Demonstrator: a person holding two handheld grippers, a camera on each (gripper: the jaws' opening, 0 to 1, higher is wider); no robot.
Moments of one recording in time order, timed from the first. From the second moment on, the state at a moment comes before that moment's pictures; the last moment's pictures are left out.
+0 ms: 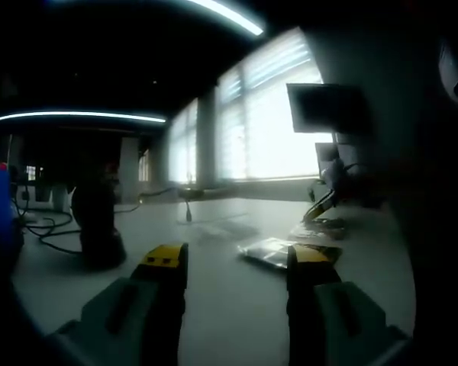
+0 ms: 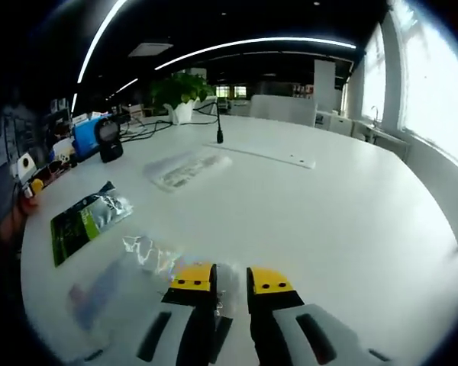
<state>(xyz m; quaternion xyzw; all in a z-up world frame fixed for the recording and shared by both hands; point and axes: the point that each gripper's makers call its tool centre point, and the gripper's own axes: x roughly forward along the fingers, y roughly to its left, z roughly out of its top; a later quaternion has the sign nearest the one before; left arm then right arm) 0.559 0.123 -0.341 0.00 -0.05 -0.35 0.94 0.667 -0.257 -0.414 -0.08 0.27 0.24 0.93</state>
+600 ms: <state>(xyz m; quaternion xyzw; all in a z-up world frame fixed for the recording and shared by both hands) 0.559 0.123 -0.341 0.01 -0.05 -0.35 0.94 0.663 -0.252 -0.417 -0.12 0.30 0.23 0.92</state>
